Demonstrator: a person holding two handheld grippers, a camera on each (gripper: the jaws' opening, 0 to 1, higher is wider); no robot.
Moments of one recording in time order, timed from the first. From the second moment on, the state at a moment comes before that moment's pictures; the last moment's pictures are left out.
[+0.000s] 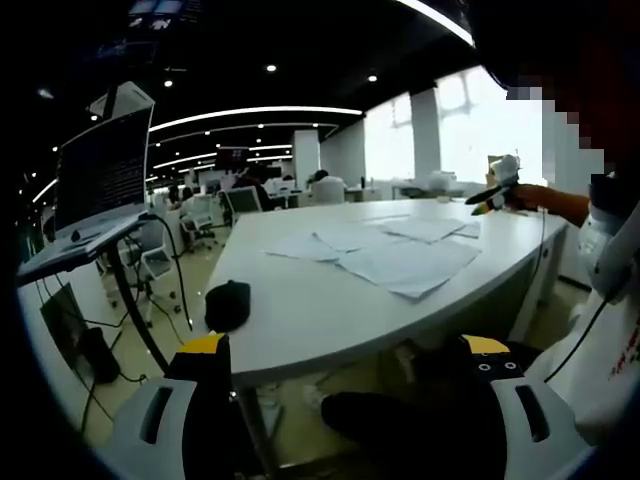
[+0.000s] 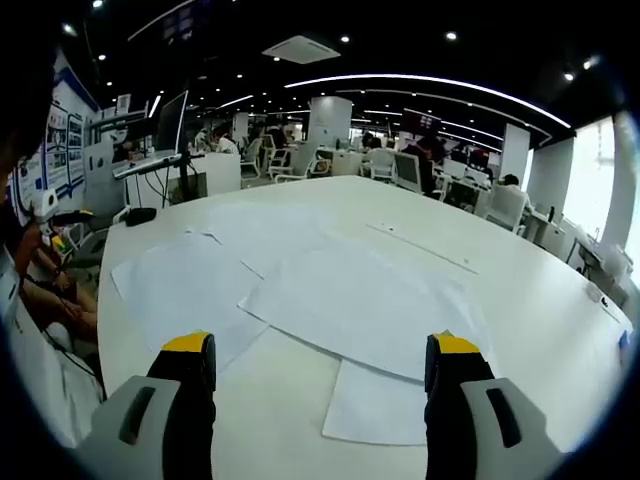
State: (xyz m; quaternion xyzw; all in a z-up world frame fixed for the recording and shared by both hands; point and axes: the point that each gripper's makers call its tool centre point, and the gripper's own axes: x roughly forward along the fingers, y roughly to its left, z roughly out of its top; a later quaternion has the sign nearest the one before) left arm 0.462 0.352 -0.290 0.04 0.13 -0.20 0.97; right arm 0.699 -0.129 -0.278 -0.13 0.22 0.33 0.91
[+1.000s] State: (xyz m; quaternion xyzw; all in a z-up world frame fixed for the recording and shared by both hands) left arm 0.460 0.353 -0.292 0.04 0.13 -0.19 0.97; right arm 0.707 -0.130 -0.283 -0.13 0.22 0.33 0.91
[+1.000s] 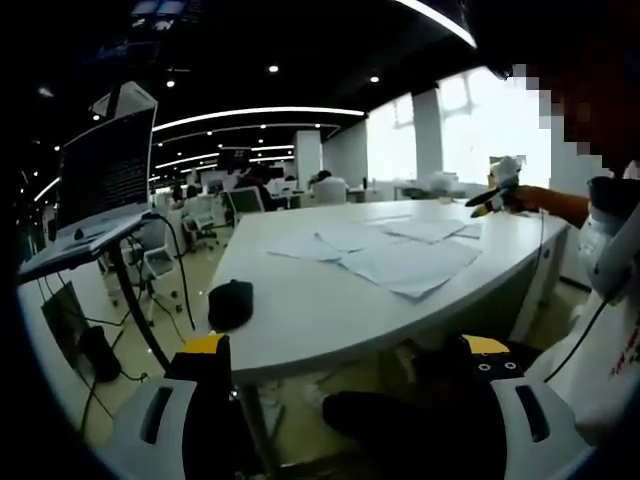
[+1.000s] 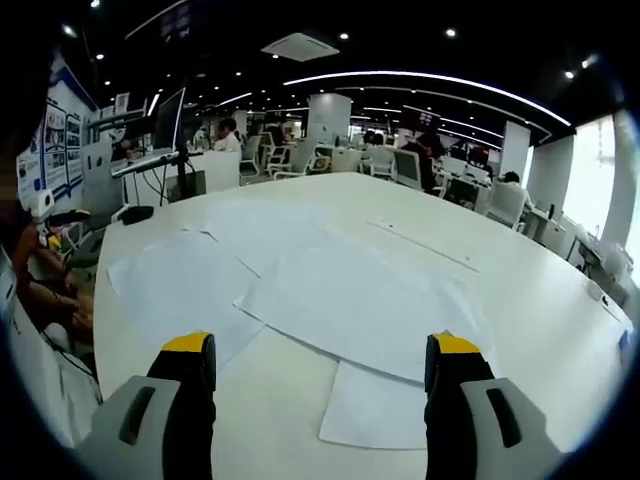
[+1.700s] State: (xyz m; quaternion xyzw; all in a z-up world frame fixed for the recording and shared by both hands) left arm 0.461 0.352 -0.291 0.04 0.13 -0.19 0.97; right arm 0.709 -0.134 -0.281 -0.14 0.22 0.32 0.91
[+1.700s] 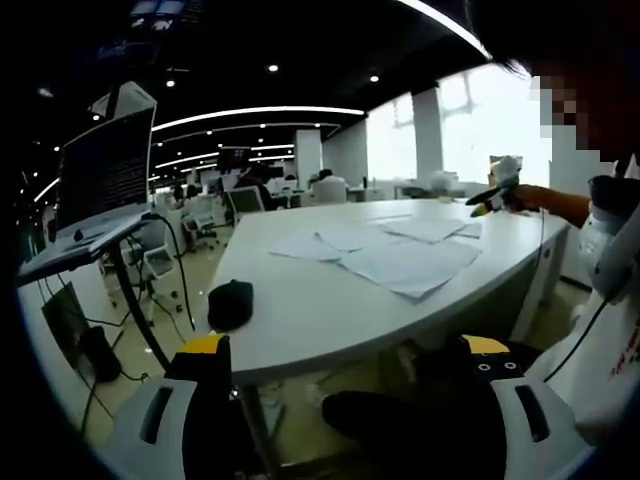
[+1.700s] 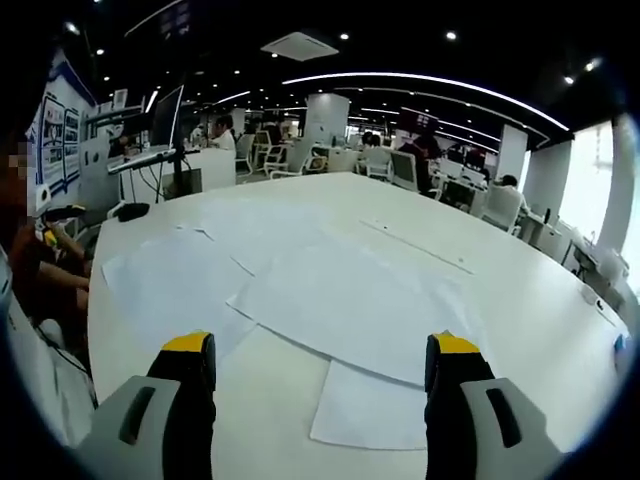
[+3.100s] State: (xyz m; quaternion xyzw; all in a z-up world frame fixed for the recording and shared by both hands) left arm 0.461 0.354 -0.288 0.04 0.13 -0.19 0.97; right arm 0.725 -0.133 -0.285 -0.13 0.22 0.31 0.91
